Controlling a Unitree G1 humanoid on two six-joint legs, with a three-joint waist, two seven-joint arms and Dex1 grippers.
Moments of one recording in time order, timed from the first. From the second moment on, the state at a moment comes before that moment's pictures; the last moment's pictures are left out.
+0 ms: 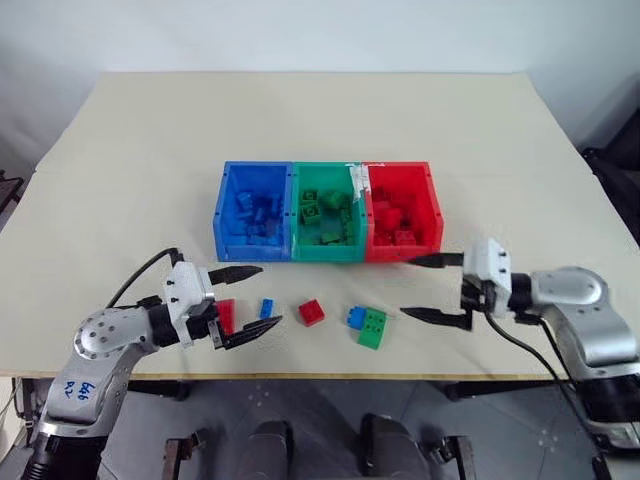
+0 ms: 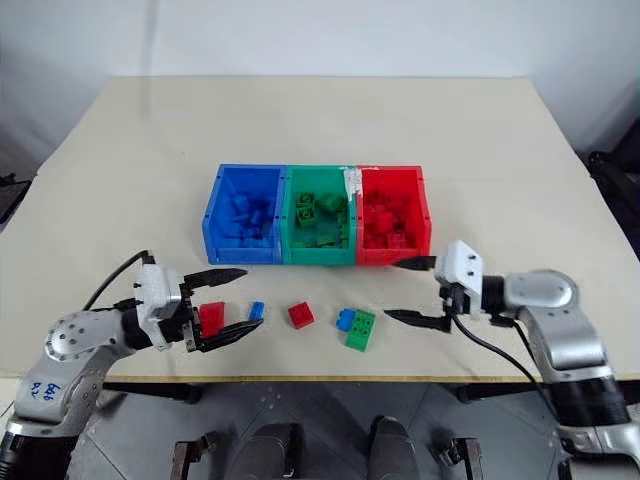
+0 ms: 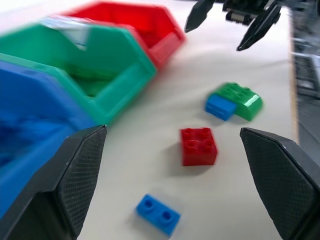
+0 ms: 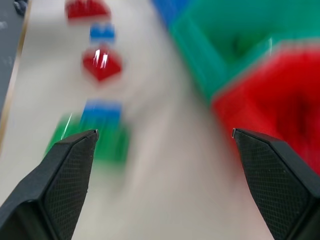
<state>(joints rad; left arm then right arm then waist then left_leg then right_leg) -0.10 0.65 0.08 -0.30 -0.46 0.21 -0.96 -0.24 -0.78 -0.08 -0.03 0.36 0.11 1.26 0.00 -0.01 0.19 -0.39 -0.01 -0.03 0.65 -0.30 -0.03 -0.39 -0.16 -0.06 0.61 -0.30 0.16</state>
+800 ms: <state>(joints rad) 0.02 0.69 0.14 -0.34 -0.45 0.18 -1.02 -0.23 -0.69 0.19 -0.28 0.27 0.45 1.00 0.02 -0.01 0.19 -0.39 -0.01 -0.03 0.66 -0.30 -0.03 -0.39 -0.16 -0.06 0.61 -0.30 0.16</state>
